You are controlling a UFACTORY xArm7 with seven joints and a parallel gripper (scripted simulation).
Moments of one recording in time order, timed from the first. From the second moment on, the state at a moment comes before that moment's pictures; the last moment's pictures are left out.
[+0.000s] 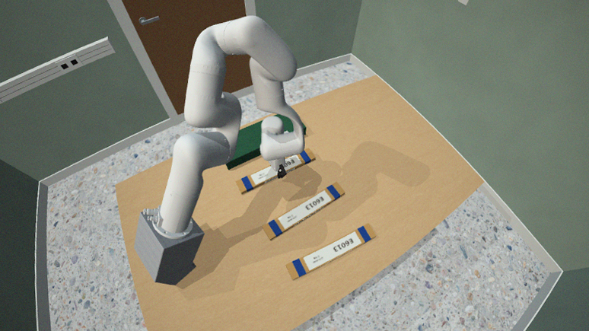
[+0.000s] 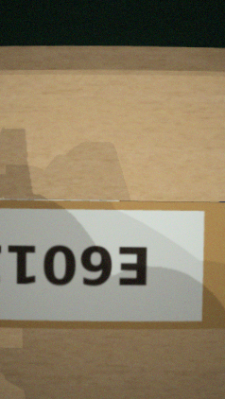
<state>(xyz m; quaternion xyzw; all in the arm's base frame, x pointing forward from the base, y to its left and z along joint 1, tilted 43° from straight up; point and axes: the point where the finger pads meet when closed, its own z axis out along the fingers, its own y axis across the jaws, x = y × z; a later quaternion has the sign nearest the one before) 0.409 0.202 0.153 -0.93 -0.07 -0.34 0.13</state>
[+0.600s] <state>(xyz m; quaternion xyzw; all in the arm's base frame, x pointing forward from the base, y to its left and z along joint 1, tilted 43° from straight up) 0.389 0.193 0.177 -0.93 -0.07 -0.34 0.13</state>
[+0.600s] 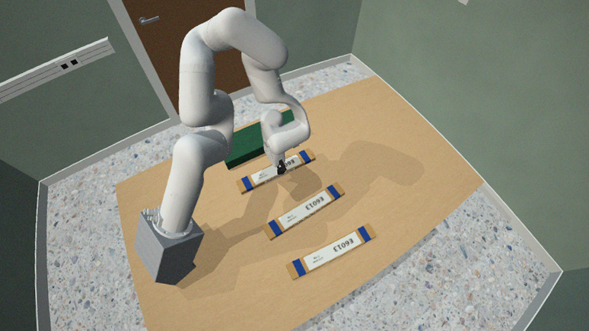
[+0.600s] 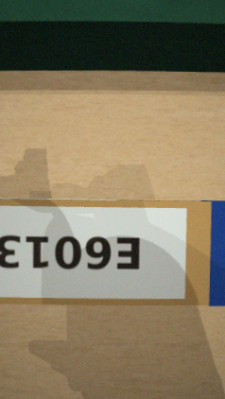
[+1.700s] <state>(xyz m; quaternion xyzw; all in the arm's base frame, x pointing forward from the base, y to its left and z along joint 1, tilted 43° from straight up) 0.369 0.183 0.201 -0.93 -0.07 -0.34 0.13</state>
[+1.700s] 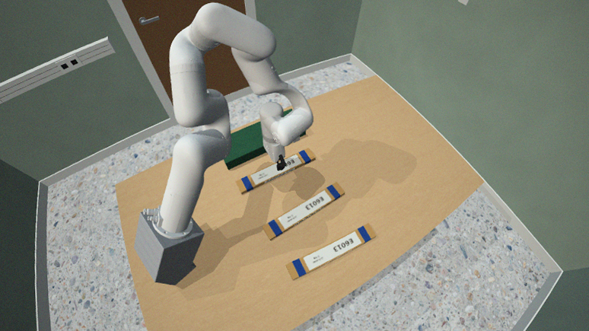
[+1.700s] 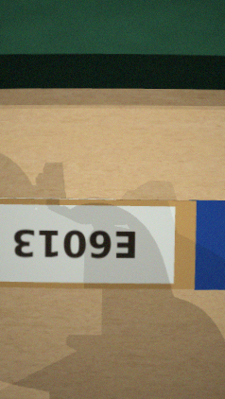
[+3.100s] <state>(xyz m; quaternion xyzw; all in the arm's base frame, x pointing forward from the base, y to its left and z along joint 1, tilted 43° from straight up) 0.428 -0.022 0.170 -0.93 -0.10 -0.34 0.12</state>
